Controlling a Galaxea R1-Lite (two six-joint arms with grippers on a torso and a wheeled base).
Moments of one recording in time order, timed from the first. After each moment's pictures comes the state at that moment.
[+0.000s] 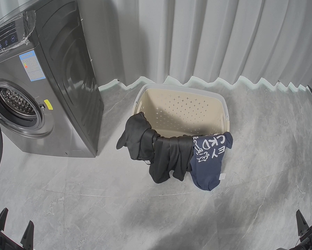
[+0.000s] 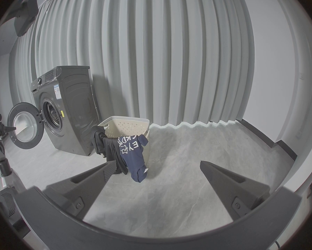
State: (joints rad) left arm 0.00 0.02 -0.02 0.01 0.00 -0.04; right arm 0.01 0.02 -0.02 0.02 -0.01 0.00
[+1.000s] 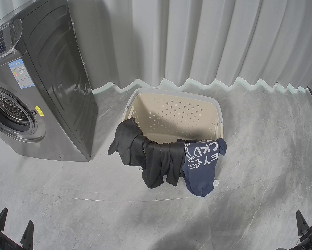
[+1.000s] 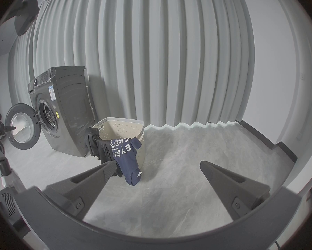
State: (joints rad) left arm 0.00 0.02 -0.02 0.01 0.00 -0.04; right arm 0.01 0.02 -0.02 0.02 -0.01 0.00
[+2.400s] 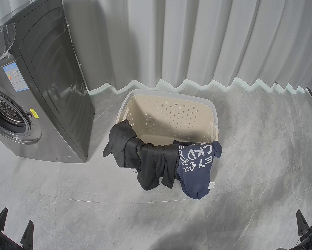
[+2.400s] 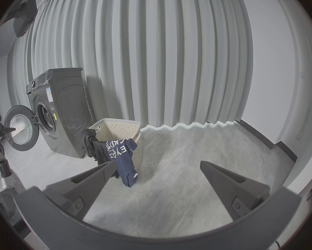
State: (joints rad) left arm 0.00 0.02 -0.02 0.01 0.00 -0.04; right arm 0.01 0.02 -0.02 0.02 -0.01 0.01
